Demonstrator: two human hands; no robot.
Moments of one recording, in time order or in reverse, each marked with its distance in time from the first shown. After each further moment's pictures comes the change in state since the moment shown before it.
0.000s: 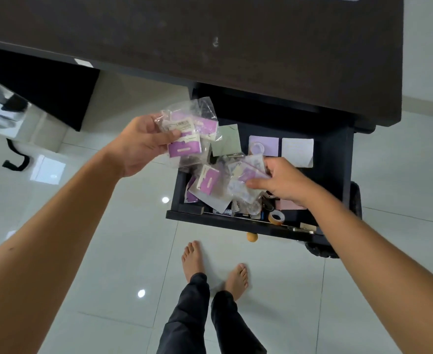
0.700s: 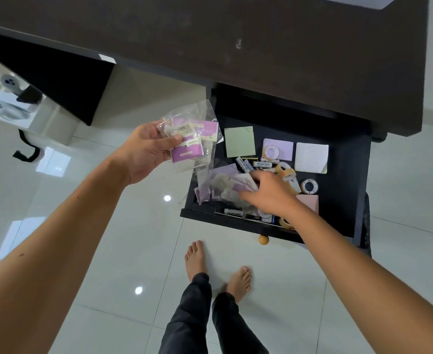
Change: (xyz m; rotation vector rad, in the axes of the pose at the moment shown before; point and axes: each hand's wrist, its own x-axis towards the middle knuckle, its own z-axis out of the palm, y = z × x) left_hand -0.016 -0.016 -0.025 -0.078 0.054 -0.041; right_hand 0.006 -0.017 0.056 -0.231 0.064 -0.038
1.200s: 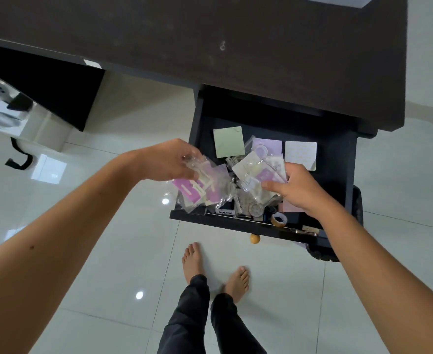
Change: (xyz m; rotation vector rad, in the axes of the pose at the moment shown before) left_hand 0.008 0.014 0.044 1.029 -0.338 -0.046; right_hand -0.018 0.042 -0.048 0.383 0.096 0.095
